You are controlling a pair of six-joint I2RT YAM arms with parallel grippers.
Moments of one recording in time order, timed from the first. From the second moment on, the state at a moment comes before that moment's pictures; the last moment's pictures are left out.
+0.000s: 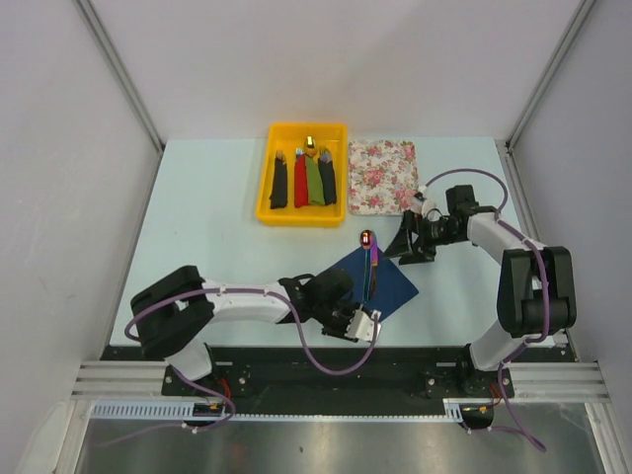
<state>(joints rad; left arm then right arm) -1.11 1.59 0.79 -0.10 0.47 0.74 0.08 1.62 1.01 -0.58 -0.93 0.09</state>
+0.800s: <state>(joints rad) -1.14 1.72 0.85 -0.03 0.47 0.84 -0.04 1.63 1.00 -0.68 -0.96 0.00</state>
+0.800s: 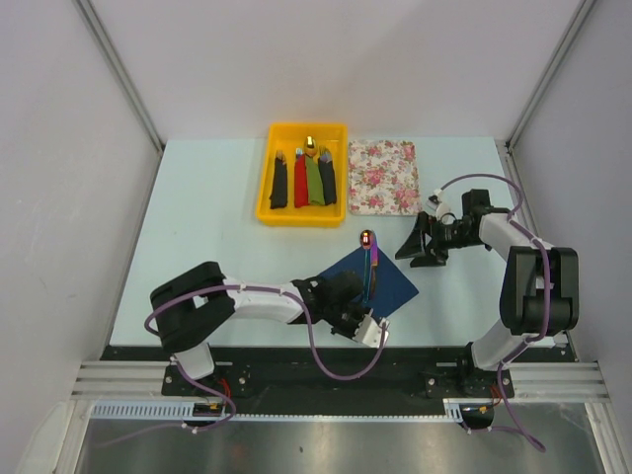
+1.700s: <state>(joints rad) -1.00 1.72 1.04 -0.15 0.59 0.73 -0.04 1.64 1.00 -0.67 -0.97 0.03</state>
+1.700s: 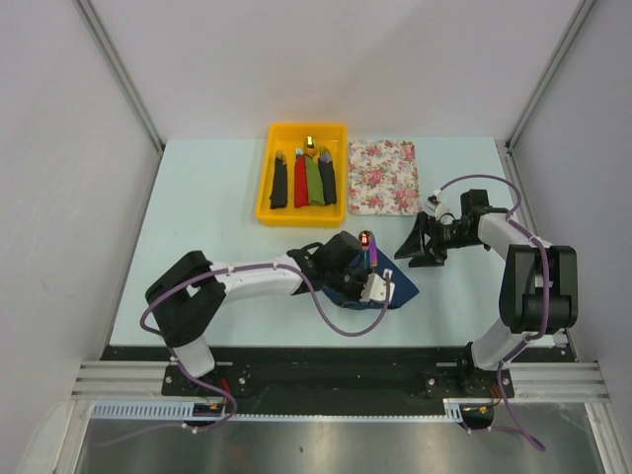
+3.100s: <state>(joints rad) -0.84 1.90 1.20 -0.16 0.64 0.60 0.14 1.80 0.95 -0.67 -0.86 0.08</state>
